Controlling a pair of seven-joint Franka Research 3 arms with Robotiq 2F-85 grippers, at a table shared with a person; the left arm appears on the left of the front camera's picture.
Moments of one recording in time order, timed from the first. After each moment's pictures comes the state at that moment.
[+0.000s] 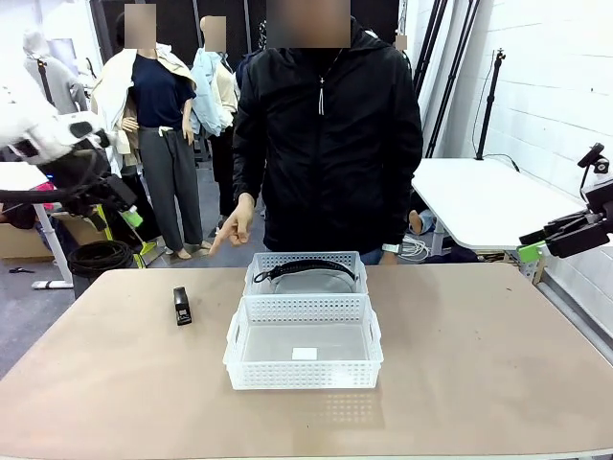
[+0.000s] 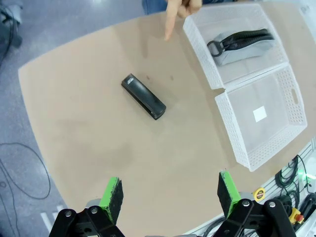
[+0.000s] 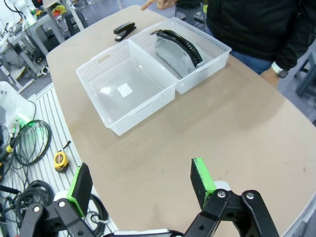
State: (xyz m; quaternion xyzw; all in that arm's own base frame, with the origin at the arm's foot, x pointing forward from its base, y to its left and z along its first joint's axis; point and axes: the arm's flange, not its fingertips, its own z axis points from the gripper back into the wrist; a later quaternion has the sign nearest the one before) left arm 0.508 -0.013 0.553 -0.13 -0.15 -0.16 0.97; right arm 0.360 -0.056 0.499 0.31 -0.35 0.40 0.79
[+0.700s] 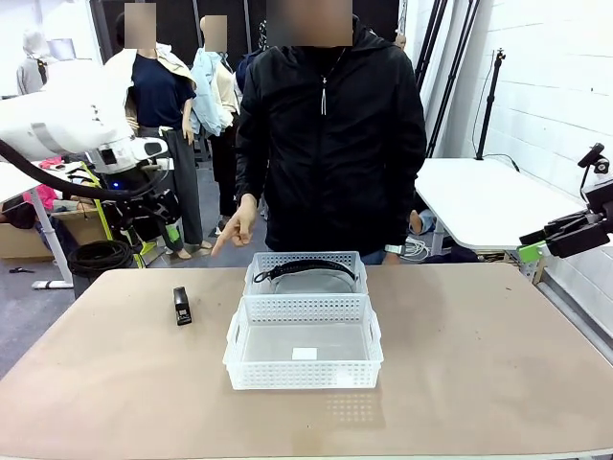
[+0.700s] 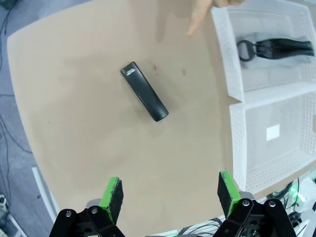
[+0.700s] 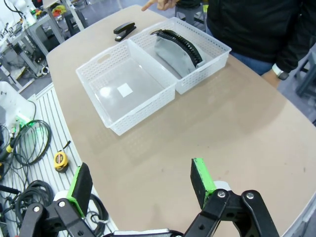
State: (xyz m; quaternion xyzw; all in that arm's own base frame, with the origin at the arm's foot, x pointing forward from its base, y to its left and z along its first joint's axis) left arm 0.578 -0.076 0.511 -0.08 -0.05 -0.07 0.99; right arm 0.360 -0.056 0.499 0.31 -0.35 0.40 0.79
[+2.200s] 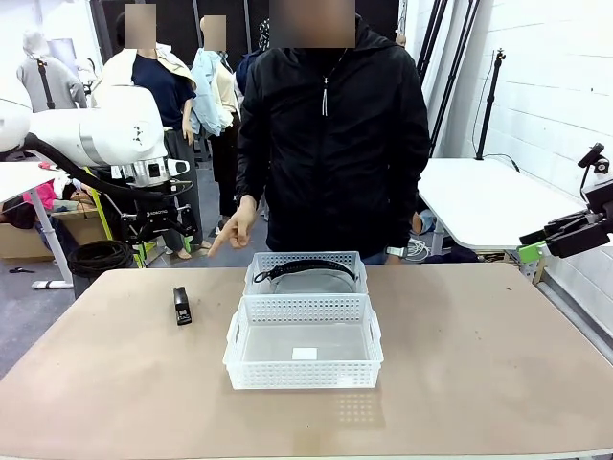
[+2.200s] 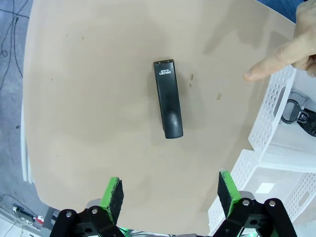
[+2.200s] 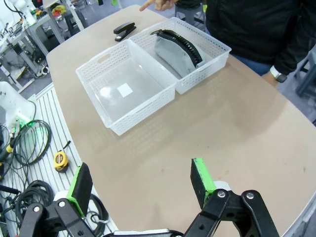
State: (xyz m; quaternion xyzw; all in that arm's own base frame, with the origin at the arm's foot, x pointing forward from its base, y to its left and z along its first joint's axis) left arm 0.621 -0.100 0.469 -0.02 0.01 0.14 0.99; right arm 0.360 -0.056 0.499 0.31 -0.35 0.40 0.79
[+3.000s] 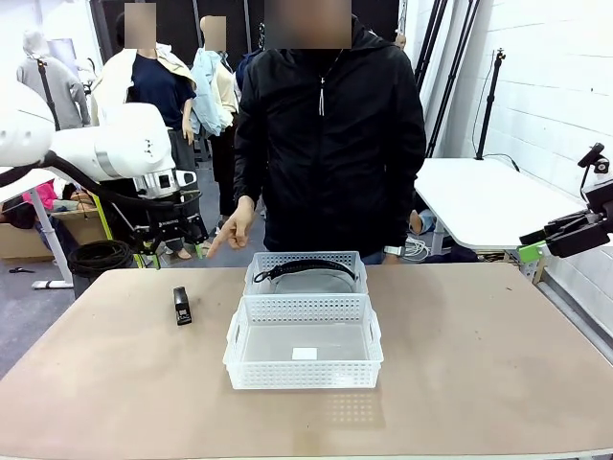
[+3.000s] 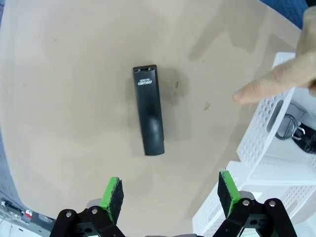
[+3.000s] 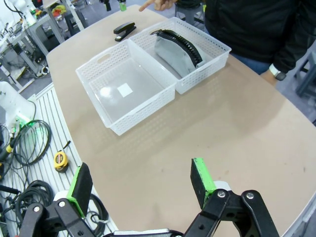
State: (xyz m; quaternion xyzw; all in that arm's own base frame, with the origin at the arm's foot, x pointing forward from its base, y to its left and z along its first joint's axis) left arm 0.651 -0.109 0.429 -0.05 0.04 0.16 0.98; right arm 0.359 -0.056 0.499 0.31 -0.35 0.40 0.79
